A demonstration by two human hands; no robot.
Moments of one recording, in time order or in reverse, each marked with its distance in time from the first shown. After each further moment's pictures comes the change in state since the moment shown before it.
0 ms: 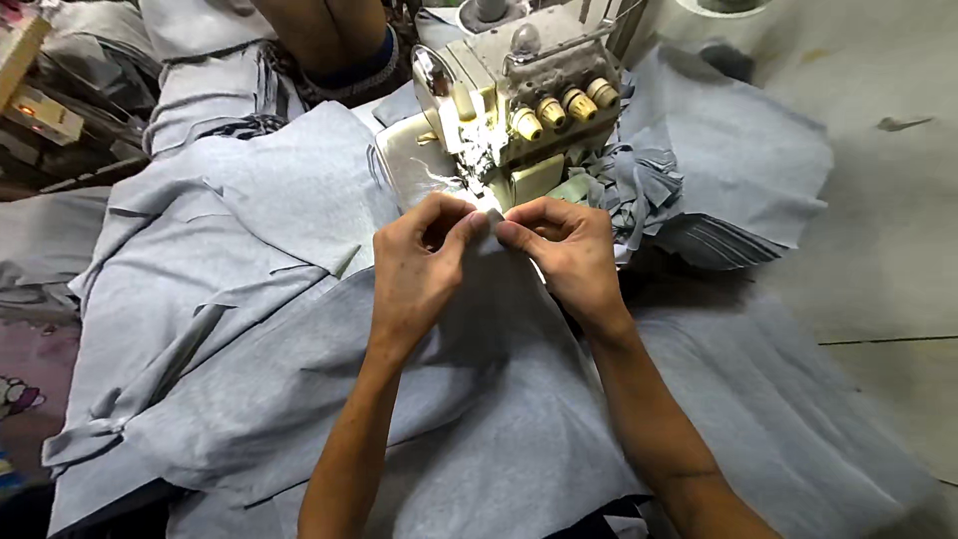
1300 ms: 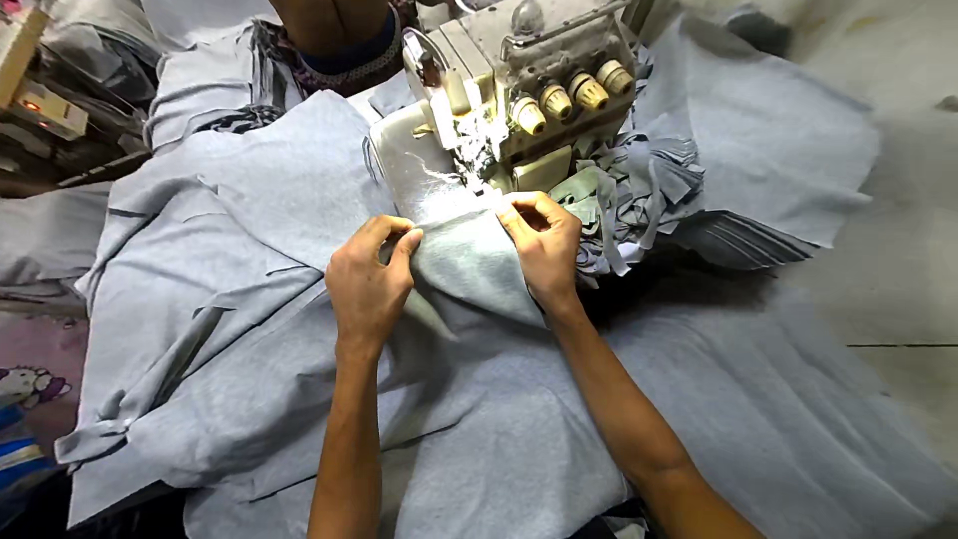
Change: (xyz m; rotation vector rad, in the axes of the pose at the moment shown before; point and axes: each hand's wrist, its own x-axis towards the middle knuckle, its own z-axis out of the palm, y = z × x) left_hand -0.015 -0.063 -0.020 0.536 0.025 -0.148; right_hand 0.005 0.077 0.024 -0.093 0.259 0.076
